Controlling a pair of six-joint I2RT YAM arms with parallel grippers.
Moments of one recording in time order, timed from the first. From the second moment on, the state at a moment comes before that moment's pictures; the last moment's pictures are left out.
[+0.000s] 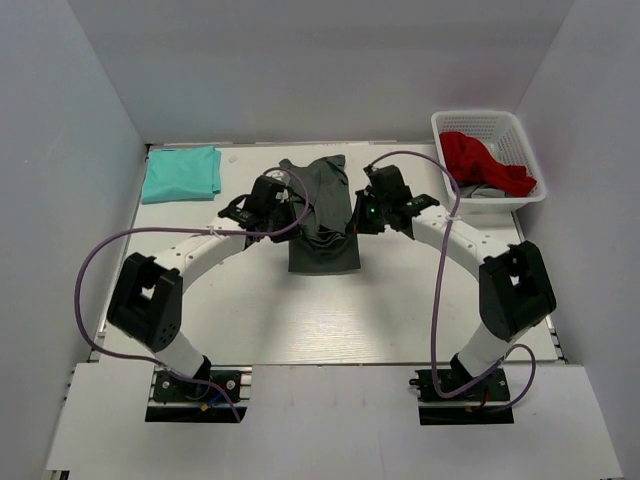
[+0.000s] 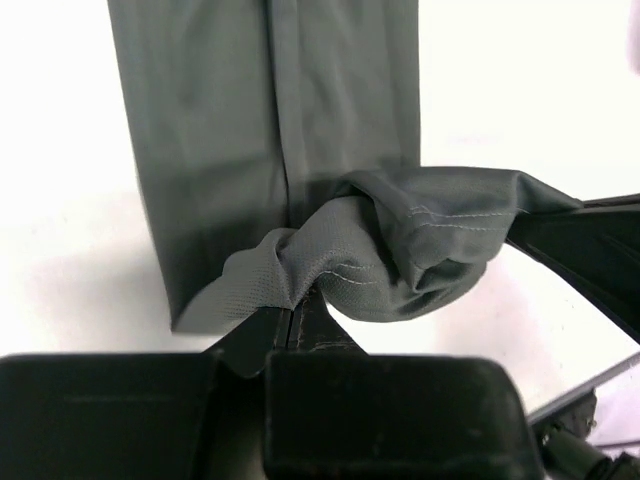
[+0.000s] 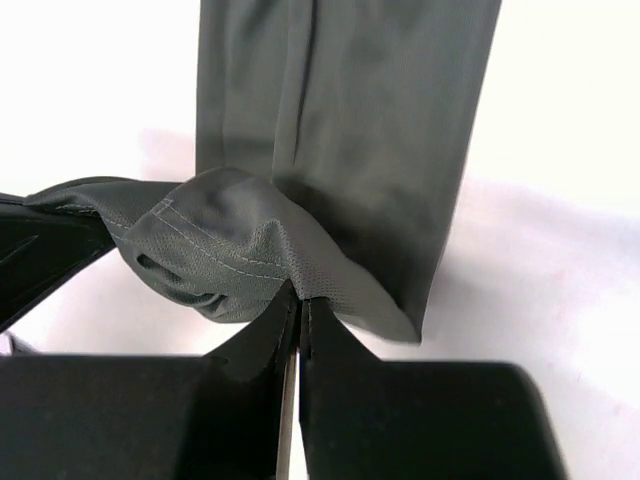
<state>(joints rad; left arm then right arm) -0.53 1.57 1.10 -0.32 0.10 -0.64 0.56 1.64 1.19 -0.36 -0.18 0.53</state>
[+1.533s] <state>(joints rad) -0.33 1.64 1.05 -0.25 0.22 -0.61 0.45 1.82 1.25 -0.21 -0.48 0.41</state>
